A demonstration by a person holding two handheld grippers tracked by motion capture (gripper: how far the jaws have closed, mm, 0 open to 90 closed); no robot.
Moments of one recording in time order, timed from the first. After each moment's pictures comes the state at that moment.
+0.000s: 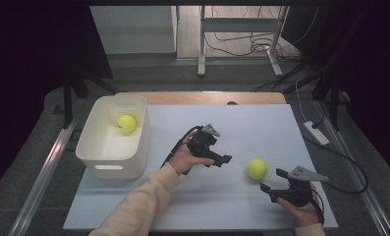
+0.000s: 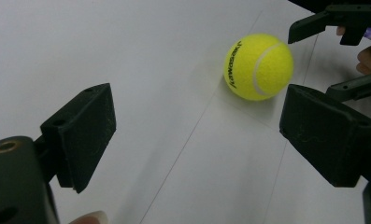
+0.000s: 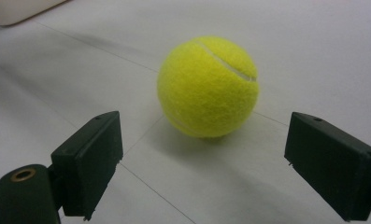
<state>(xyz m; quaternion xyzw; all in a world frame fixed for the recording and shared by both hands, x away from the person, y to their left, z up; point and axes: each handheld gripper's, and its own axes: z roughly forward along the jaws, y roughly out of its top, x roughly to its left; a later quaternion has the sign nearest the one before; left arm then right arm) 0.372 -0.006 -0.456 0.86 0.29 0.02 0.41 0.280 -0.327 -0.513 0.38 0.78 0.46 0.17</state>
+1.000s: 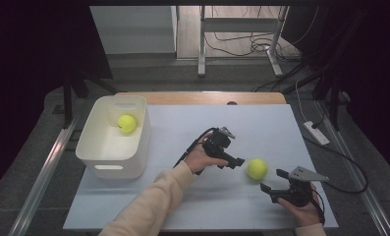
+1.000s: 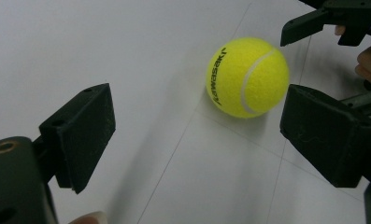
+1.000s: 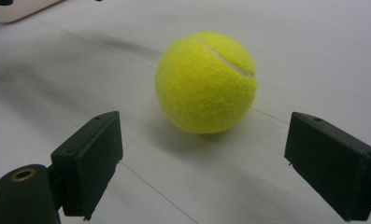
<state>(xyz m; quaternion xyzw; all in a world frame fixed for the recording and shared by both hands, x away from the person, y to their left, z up) 0.384 -0.050 -0.467 0.88 0.26 0.00 0.39 0.281 -0.329 -0.514 0.38 0.78 0.46 0.17</state>
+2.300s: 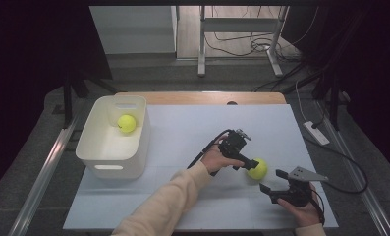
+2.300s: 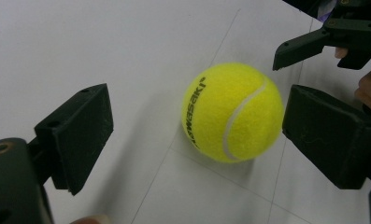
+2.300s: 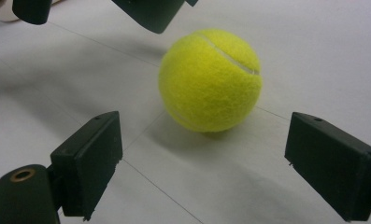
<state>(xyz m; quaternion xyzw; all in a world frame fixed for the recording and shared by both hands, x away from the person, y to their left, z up) 0.392 -0.096 -0.478 0.88 0.27 -0.03 0.39 0.281 -0.329 -0.515 0.38 0.79 0.46 0.16</state>
